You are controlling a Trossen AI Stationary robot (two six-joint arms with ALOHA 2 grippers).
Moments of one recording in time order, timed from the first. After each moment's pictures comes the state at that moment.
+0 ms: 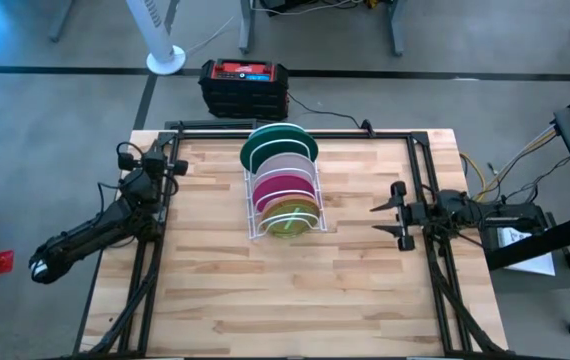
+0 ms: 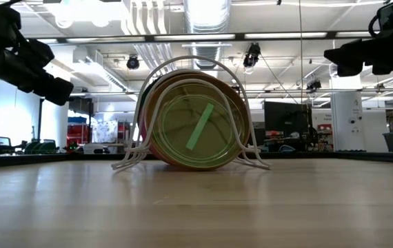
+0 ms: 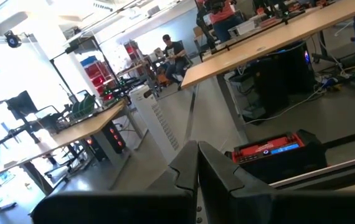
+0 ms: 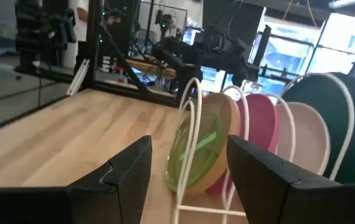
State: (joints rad) left arm 0.63 0.19 0.06 0.21 -1.02 0.48; right arm 0.02 0.00 0.01 0.02 -0.08 -0.24
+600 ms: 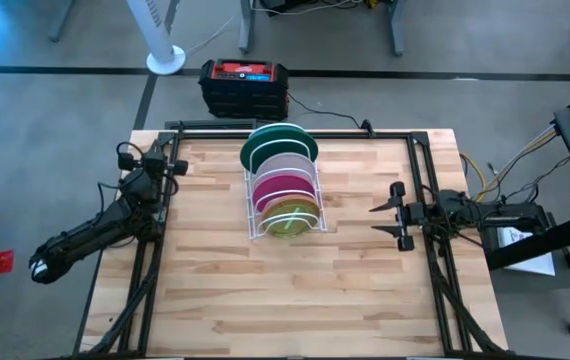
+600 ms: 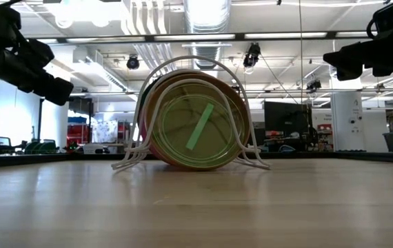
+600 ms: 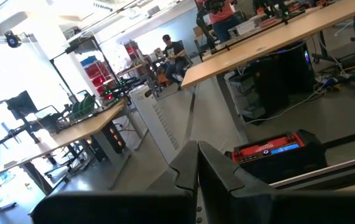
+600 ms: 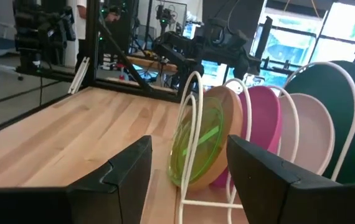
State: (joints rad) left arm 0.63 0.19 0.06 0.21 -1.02 0.48; right arm 0.02 0.02 0.01 0.02 -0.08 -0.19
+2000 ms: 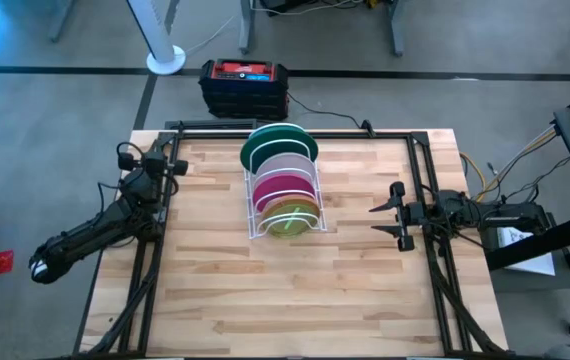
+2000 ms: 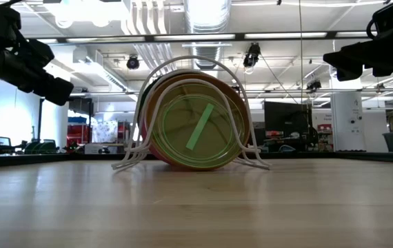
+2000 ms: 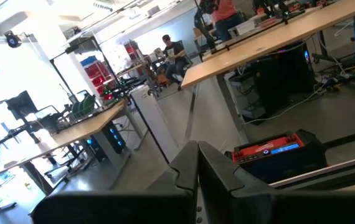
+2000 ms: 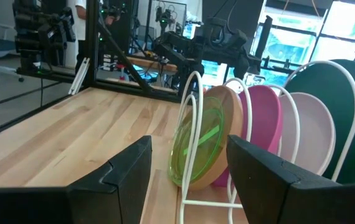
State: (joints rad) left arm 0.63 0.19 0.06 0.21 -1.02 0.48; right arm 0.02 0.02 0.01 0.02 -0.08 -0.18
